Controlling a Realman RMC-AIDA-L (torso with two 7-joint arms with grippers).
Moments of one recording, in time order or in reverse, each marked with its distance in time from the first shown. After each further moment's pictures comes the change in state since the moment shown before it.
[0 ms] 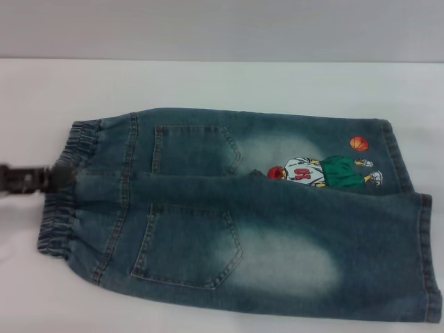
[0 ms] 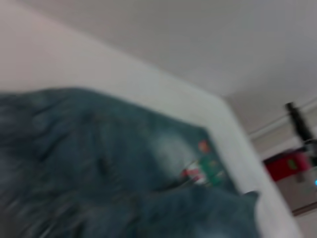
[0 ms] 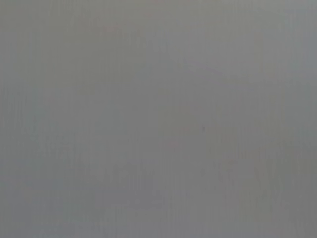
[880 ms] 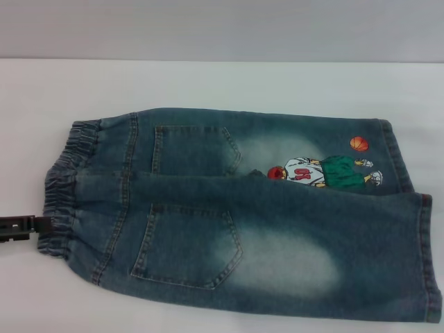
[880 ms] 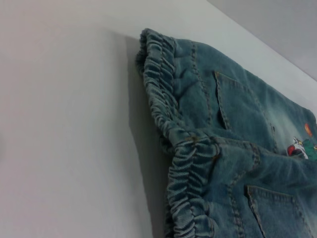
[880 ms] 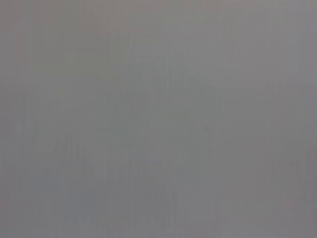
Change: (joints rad) left arm 0.073 -0.043 -0.055 -0.006 0.199 -0.162 0.010; right arm 0.001 0.001 -0.006 -0.002 0.000 0.001 0.001
